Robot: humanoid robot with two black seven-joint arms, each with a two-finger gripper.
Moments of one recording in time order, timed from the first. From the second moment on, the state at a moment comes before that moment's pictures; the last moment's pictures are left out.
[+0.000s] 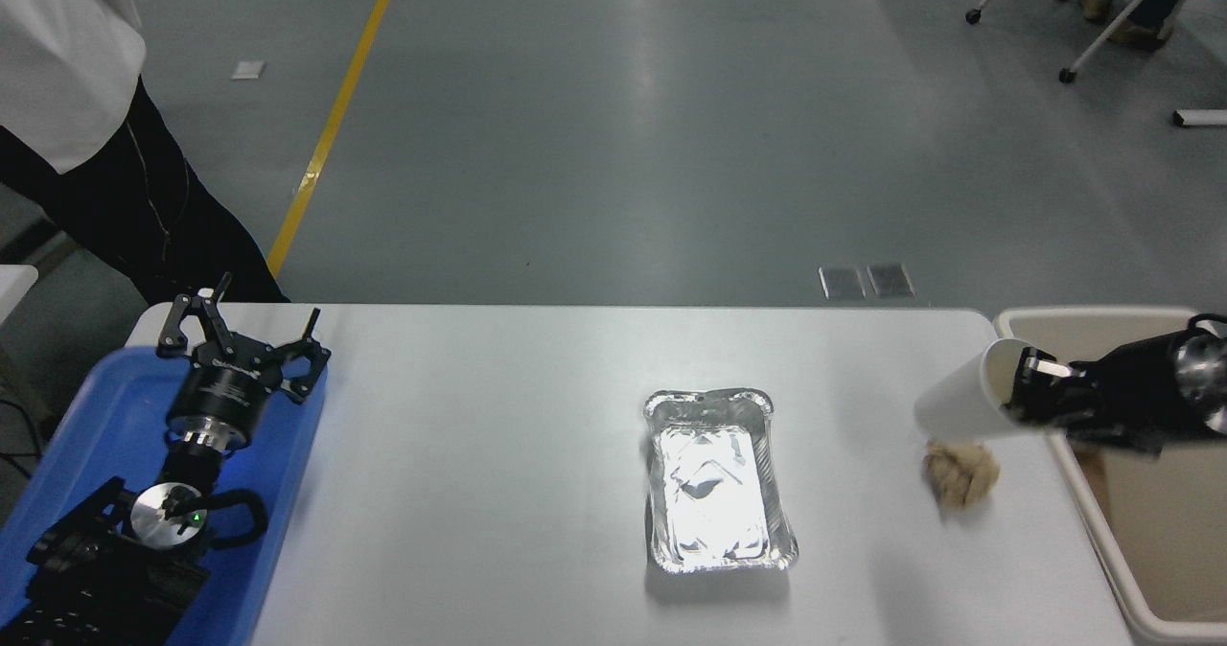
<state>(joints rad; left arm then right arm) -0.54 0.22 -1.14 -0.30 -0.10 -0.79 -0.16 2.52 -0.72 -1.52 1.74 -0.10 0.55 0.13</state>
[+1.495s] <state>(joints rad) -0.54 0.22 -1.14 -0.30 -0.10 -0.79 -0.16 1.45 -0.70 -1.37 0.98 0.16 -0.06 0.11</state>
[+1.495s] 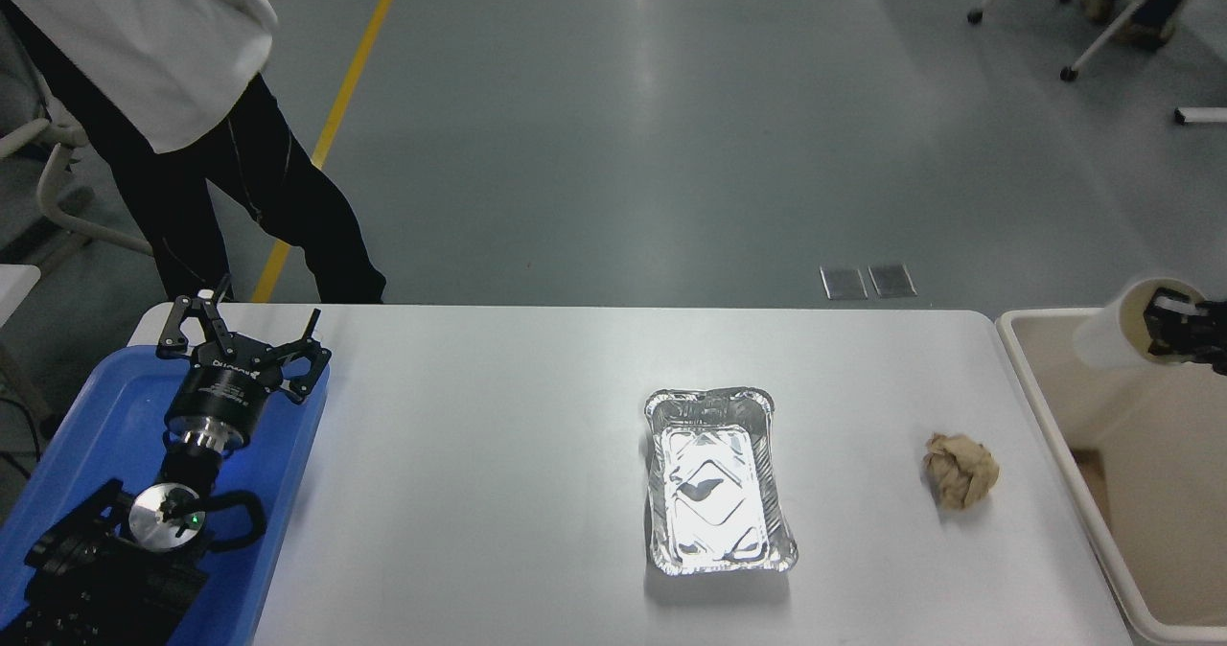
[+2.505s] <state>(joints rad) -0.54 0.22 -1.14 -0.30 -0.11 -0.79 -0.17 0.52 -0.32 -0.60 0.17 0.30 -0.45 0.11</state>
